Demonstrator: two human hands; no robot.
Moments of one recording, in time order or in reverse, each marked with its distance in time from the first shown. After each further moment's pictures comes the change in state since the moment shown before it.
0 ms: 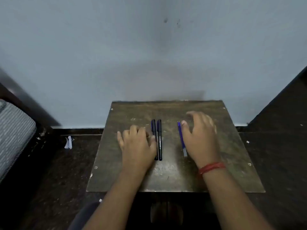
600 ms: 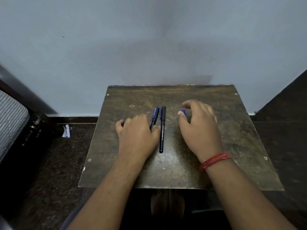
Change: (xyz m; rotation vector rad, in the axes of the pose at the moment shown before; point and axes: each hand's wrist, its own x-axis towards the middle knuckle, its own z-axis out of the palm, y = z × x) left_hand 0.017 0.001 0.004 0.019 -0.080 -0.006; right_hand 0.004 0.005 0.028 0.030 -0.057 -0.034
